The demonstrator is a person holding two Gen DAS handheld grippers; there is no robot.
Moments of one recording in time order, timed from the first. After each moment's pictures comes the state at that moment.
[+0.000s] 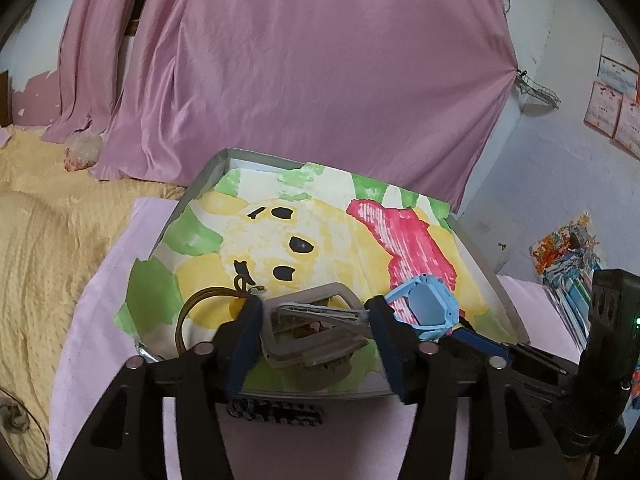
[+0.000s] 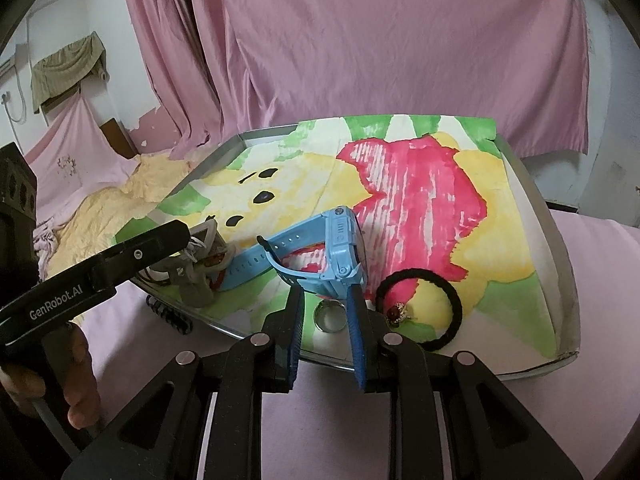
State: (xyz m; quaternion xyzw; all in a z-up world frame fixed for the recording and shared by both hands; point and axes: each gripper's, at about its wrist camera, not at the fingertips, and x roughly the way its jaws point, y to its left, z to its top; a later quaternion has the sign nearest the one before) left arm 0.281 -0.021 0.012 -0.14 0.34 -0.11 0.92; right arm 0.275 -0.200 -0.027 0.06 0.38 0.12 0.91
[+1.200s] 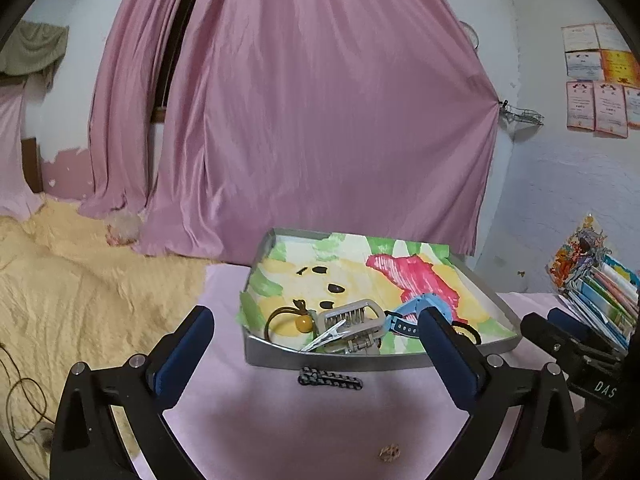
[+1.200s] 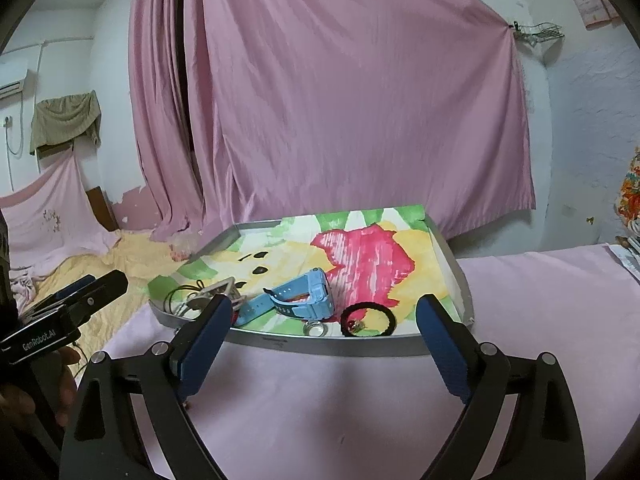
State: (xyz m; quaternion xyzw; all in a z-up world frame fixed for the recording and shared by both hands) left arm 0.180 0.007 0.048 -0.07 0.20 -0.06 0.98; right arm 0.164 -0.218 0.018 0.07 0.20 0.04 0.98
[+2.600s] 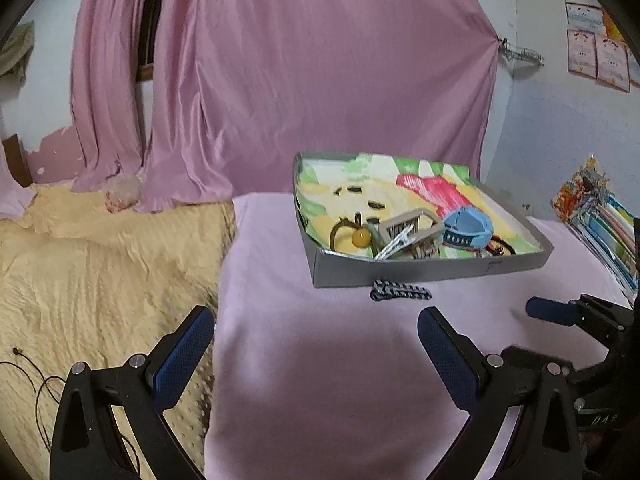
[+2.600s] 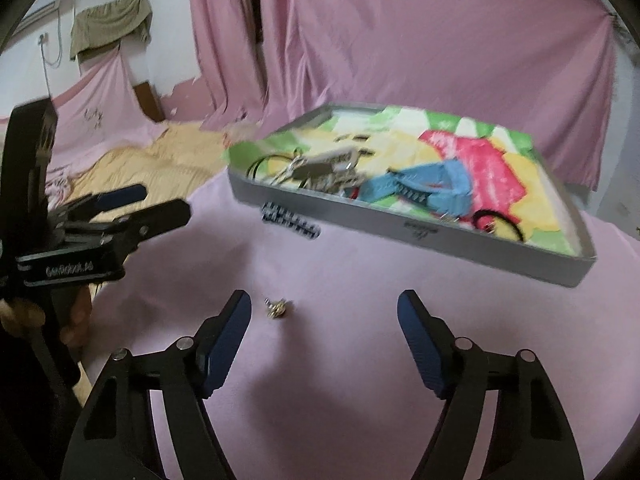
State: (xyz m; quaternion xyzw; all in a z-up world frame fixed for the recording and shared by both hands) left arm 0.194 0.055 0.009 -0.03 0.32 -0.09 0.94; right arm 0.173 -0.128 -0.027 -0.02 0.38 0.16 0.91
